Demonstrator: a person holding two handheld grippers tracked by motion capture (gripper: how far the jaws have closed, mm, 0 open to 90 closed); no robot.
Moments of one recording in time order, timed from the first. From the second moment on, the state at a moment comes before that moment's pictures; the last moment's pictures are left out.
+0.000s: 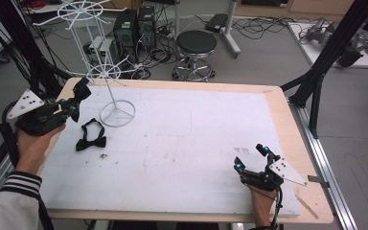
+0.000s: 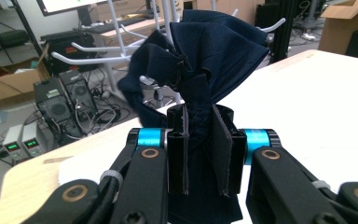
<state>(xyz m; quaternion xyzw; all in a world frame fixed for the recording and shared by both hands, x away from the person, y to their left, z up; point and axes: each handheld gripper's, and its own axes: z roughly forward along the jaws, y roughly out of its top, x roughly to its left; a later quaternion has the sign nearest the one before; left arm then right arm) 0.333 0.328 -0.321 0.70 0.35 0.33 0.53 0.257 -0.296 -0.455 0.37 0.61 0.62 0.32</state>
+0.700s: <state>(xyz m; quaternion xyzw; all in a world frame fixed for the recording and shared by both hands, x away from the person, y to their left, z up) 0.342 0.317 -0.339 0.71 0.36 0.32 0.51 0.256 -0.296 -0.455 0.37 0.61 0.62 0.33</state>
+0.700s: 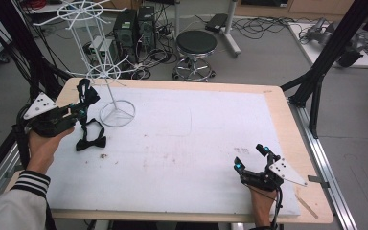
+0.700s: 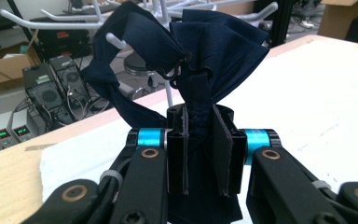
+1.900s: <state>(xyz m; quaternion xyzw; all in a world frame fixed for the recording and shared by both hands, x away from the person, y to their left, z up) 0.313 0.302 -0.358 0.68 0.32 0.29 0.59 0.257 -0.297 -0.455 0.37 0.61 0.62 0.32</state>
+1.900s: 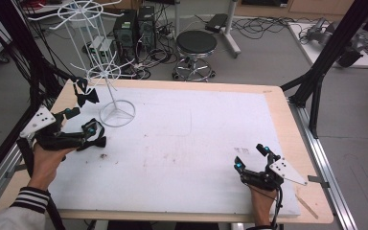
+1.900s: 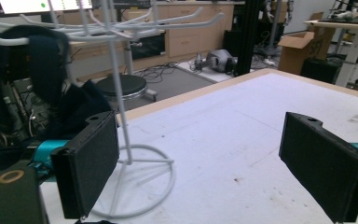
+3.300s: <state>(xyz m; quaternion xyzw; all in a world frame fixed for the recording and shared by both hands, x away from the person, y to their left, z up) 0.293 0.288 -0.404 0.69 0.29 0.29 0.60 0.257 -0.298 -0.455 0.37 0.61 0.63 0.32</state>
